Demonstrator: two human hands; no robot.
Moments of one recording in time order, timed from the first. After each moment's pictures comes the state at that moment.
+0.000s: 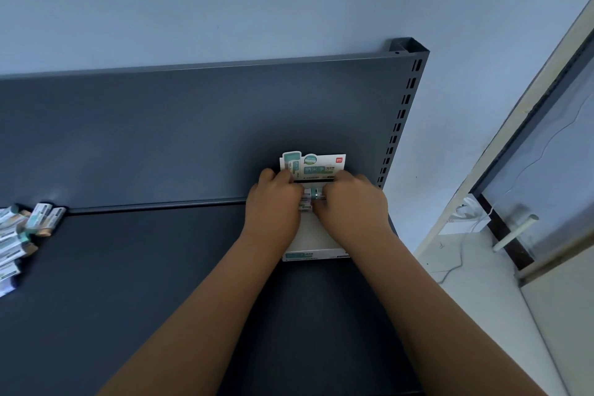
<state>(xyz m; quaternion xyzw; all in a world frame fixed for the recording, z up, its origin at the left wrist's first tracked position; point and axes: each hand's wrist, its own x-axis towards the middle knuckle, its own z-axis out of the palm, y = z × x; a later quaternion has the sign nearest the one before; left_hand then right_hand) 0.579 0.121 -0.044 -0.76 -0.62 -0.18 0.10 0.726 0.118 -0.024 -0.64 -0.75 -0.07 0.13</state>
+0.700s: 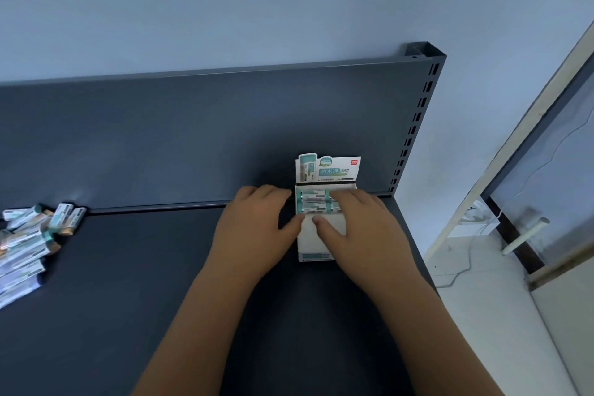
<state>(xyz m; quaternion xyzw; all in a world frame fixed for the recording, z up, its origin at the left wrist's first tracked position) 0.532 0.055 -0.002 -0.74 -0.63 -0.24 -0.04 0.720 0.053 -0.007 -0.61 -0.74 0.08 0.26</state>
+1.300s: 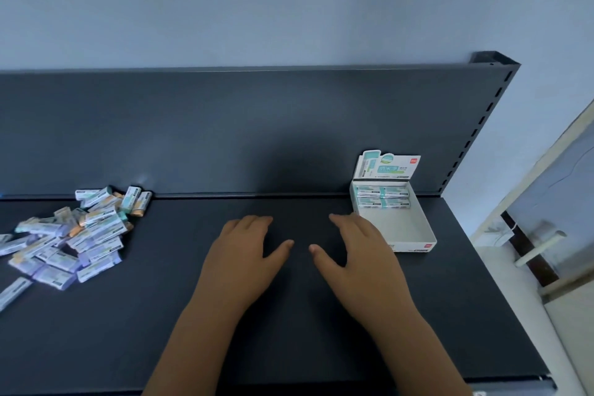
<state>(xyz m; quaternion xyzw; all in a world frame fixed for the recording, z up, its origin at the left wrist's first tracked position) 0.414 -0.009 -0.031 -0.68 -0.69 -0.22 -0.10 0.615 -0.008 -0.022 -0.60 -0.74 0.15 0.28</state>
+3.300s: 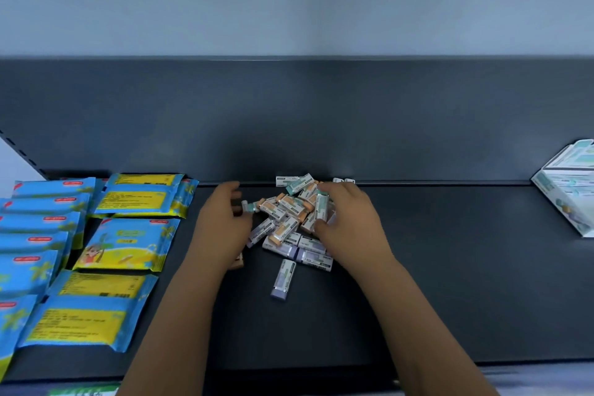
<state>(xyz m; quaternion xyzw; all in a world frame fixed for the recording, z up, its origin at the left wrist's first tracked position) -0.002 -0.024 -0.035 -0.49 -0.73 -0.39 -0.28 0.210 -0.007 -0.034 -0.59 -0.74 0.17 0.28</state>
